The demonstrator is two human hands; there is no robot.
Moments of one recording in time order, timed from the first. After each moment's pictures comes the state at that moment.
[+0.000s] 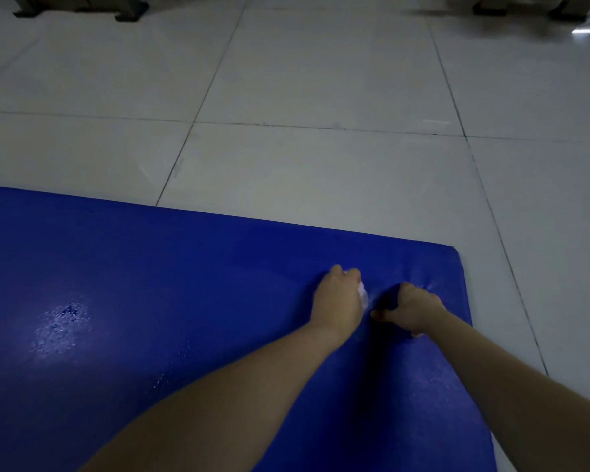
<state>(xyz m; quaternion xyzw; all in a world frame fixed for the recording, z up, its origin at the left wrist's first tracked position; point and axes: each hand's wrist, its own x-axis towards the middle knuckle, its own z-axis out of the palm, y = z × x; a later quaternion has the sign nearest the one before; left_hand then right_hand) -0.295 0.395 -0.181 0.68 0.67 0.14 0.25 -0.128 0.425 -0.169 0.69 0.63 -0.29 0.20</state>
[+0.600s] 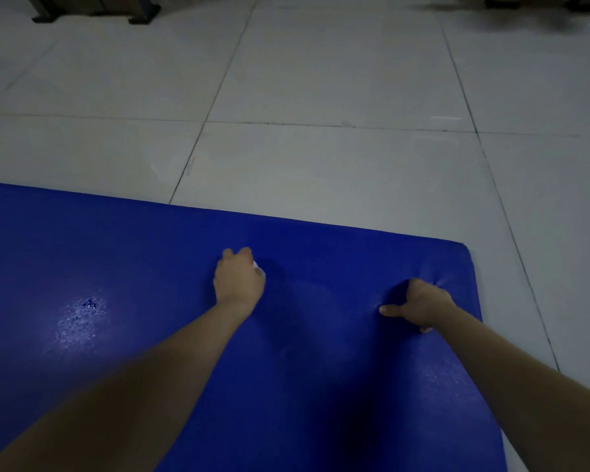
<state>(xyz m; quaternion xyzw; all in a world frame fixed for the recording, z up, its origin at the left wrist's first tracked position) -0.460 0.393 -0.187 0.50 0.84 0.14 0.15 -0.128 0.426 -0.170 0.70 0.61 -0.32 0.20</state>
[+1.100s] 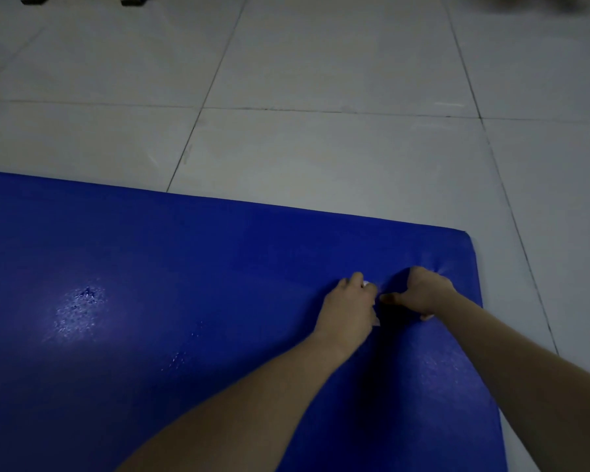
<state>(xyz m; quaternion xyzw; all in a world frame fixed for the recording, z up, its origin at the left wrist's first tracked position) -0.294 0.350 -0.189 0.75 0.61 0.13 0.23 -0.132 0.428 -0.167 0.70 0.62 -0.30 0.21</state>
